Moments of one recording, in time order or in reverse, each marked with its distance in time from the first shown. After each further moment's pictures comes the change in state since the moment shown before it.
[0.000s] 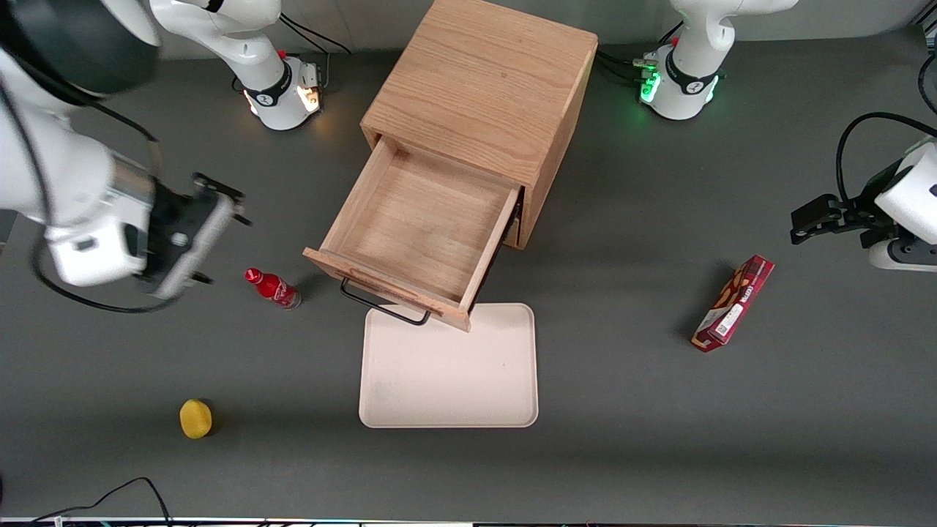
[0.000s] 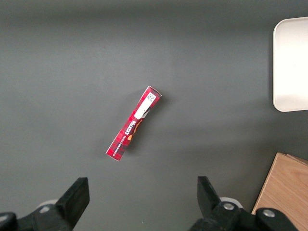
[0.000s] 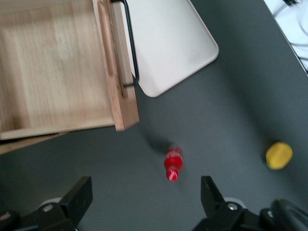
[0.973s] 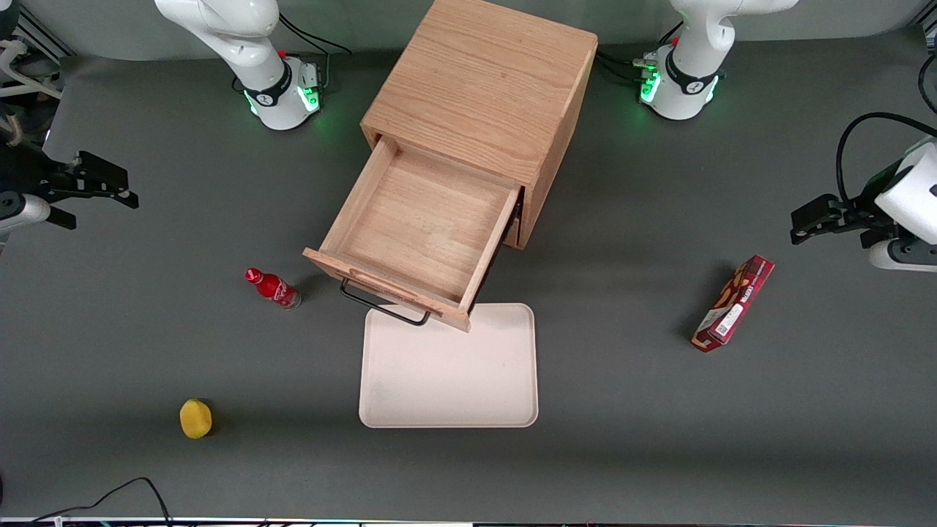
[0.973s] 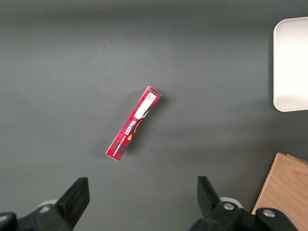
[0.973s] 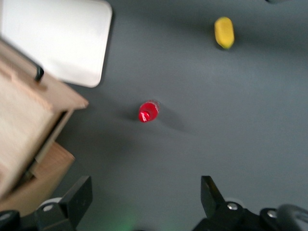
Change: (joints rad) arm -0.257 -0.257 0.006 -0.319 0.045 0.085 0.611
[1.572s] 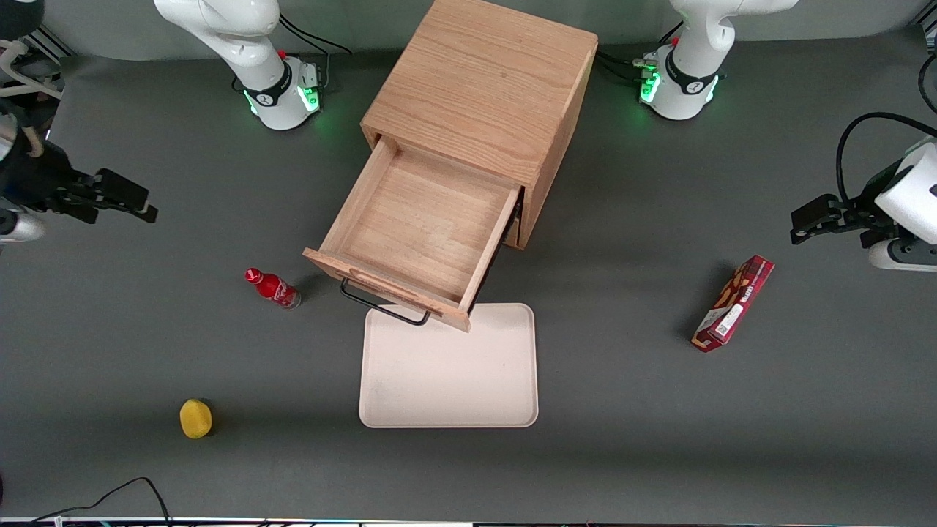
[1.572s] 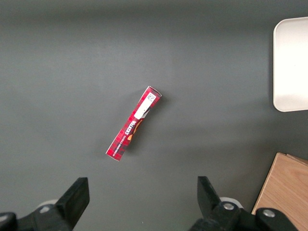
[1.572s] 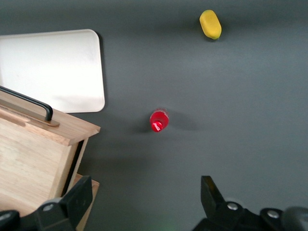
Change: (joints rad) arm 0.151 0.001 -0.093 -0.003 -0.018 0.024 0.227
